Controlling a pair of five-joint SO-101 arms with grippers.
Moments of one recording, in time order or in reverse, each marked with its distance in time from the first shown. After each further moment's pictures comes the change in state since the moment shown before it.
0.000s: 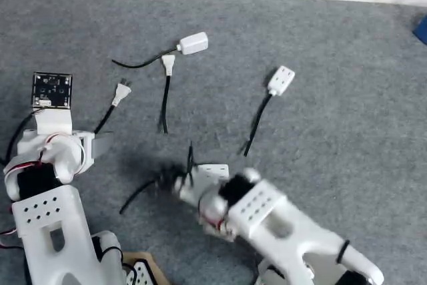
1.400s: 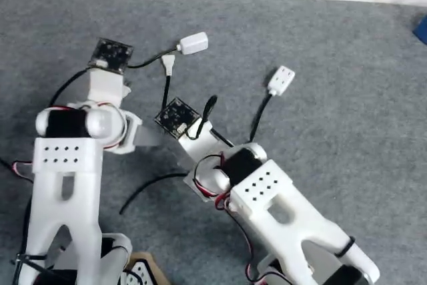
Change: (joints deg) left arm 21.4 21.4 -25.8 22.0 6.0; right arm 2.1 3.5 -8.8 -8.8 -17.0
